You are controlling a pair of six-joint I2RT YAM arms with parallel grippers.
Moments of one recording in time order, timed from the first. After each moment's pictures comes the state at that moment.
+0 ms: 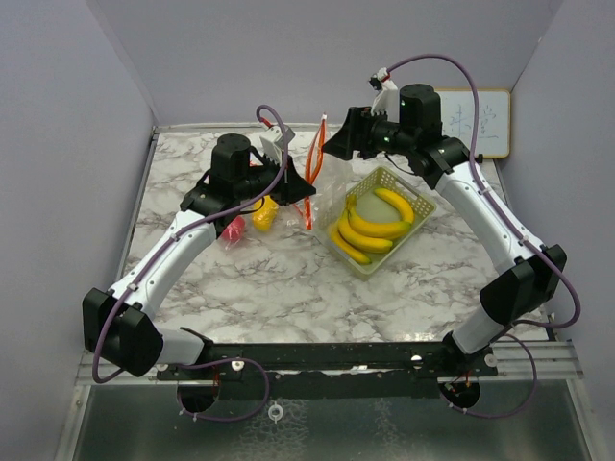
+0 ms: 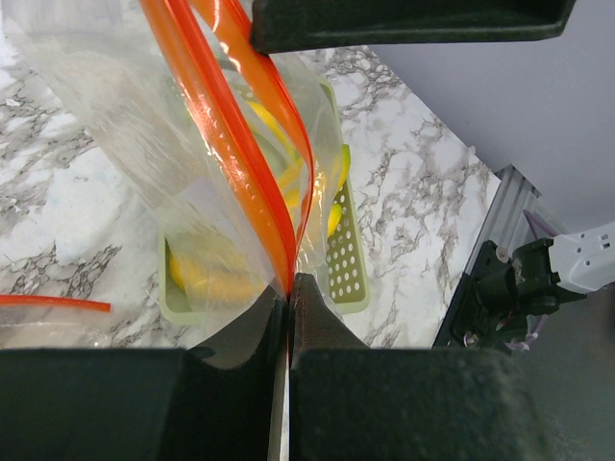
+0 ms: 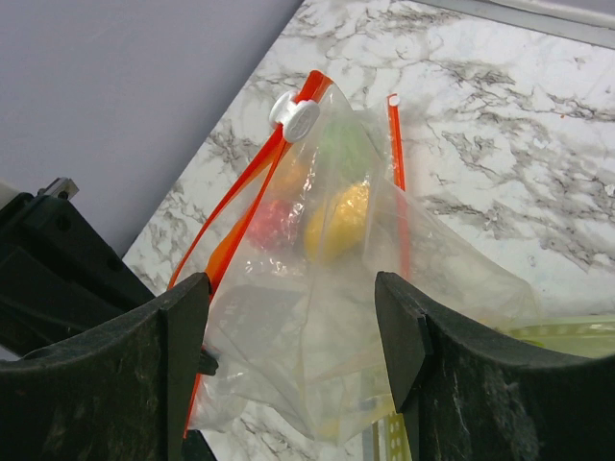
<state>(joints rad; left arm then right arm) -0.44 1.33 1.21 -0.20 0.64 -0.29 0.45 1.64 1.70 -0.39 -0.48 0.37</state>
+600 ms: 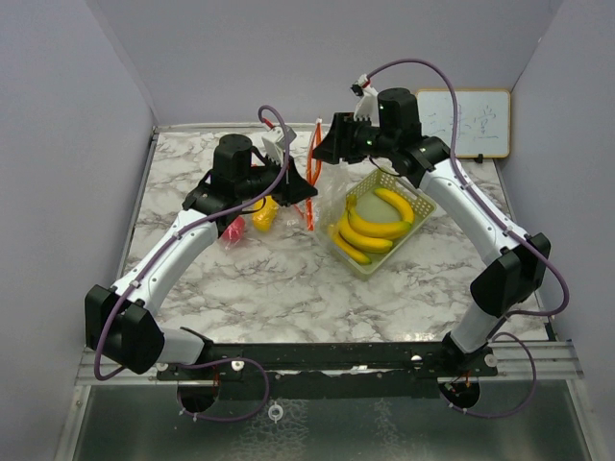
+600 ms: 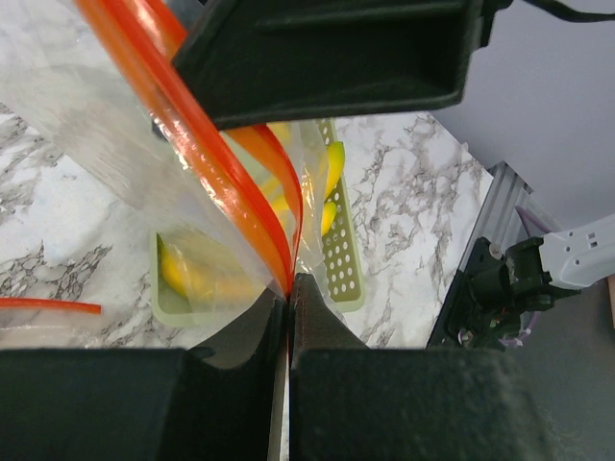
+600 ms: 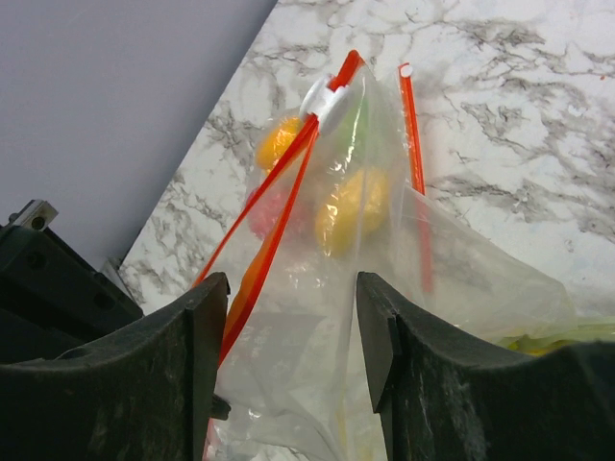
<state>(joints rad) -0.44 1.34 1.20 -0.18 0.66 -0.29 0.50 1.69 1.74 -0.41 -0.44 0.40</state>
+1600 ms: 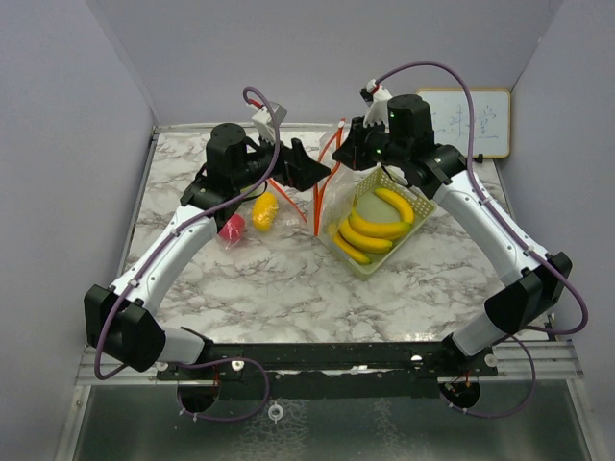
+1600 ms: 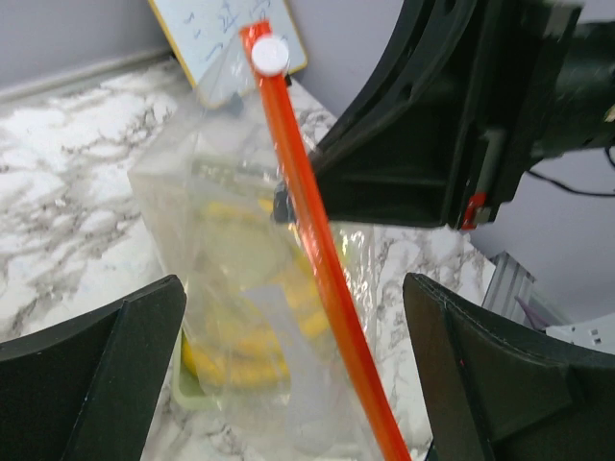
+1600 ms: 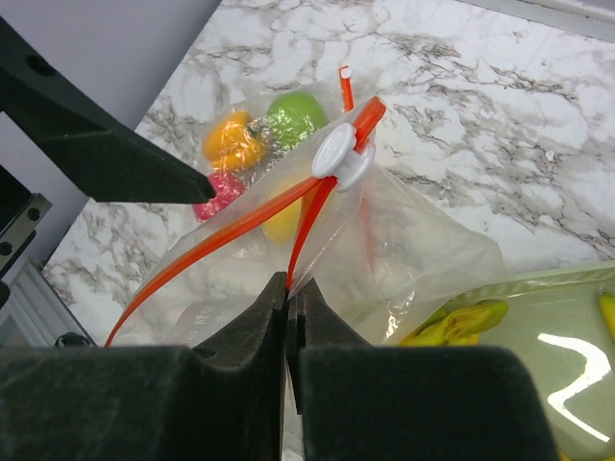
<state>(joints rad) -0.44 1.38 1.30 0.00 0.56 -0.41 0.54 1.57 1.67 -0.49 -0.26 0.27</state>
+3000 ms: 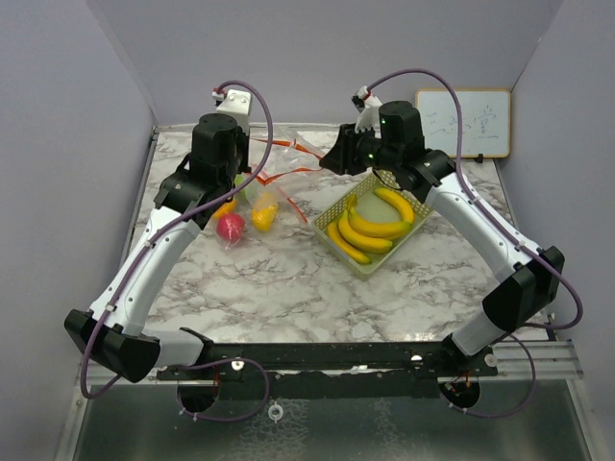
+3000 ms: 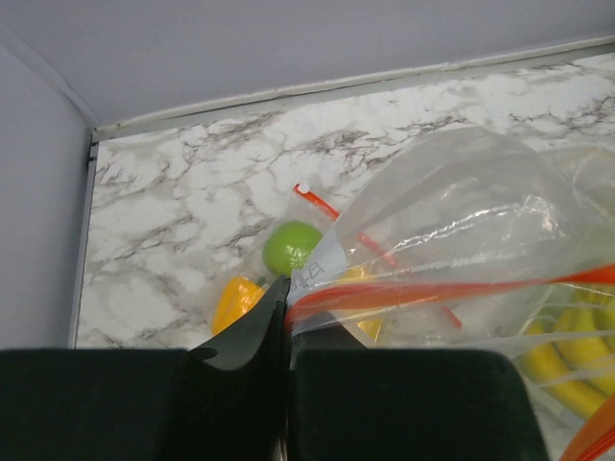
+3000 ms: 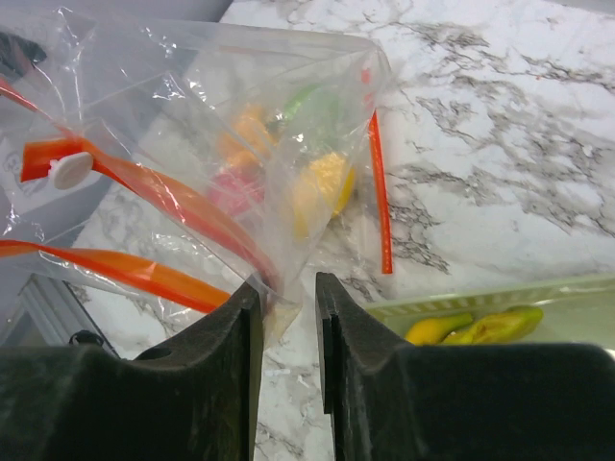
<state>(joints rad) -0.44 1.29 1.47 -0.54 -0.37 -0.03 0.55 1.60 1.61 -0.39 -0.31 0.33</state>
